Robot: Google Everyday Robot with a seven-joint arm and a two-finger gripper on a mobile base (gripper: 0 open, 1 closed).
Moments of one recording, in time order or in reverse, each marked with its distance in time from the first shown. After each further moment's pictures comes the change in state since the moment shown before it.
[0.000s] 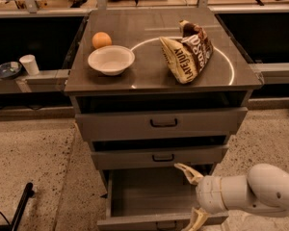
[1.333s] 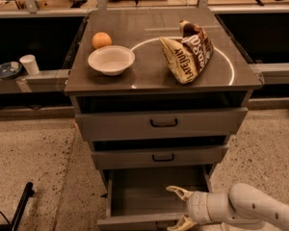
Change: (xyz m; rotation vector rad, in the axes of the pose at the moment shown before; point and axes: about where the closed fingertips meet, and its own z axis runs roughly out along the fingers) arm 0.094 0.032 0.084 -0.005 -0.047 0.099
